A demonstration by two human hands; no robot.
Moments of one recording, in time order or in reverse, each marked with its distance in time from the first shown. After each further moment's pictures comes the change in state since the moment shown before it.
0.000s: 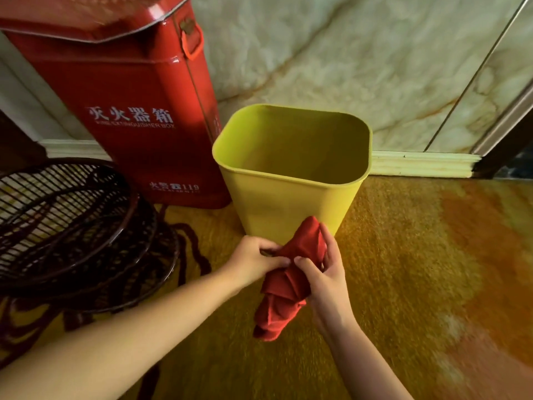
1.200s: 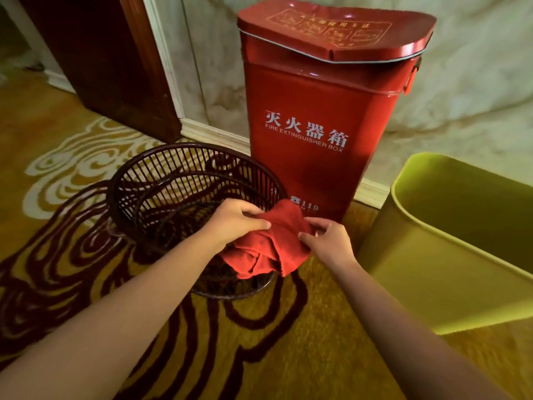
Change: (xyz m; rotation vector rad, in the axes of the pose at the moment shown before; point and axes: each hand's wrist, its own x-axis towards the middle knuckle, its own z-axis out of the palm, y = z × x) left_hand -0.033 -0.079 -0.270 0.035 0.497 -0.156; right_hand 0.082 0.042 0.240 -0.926 -0.364 -0.156
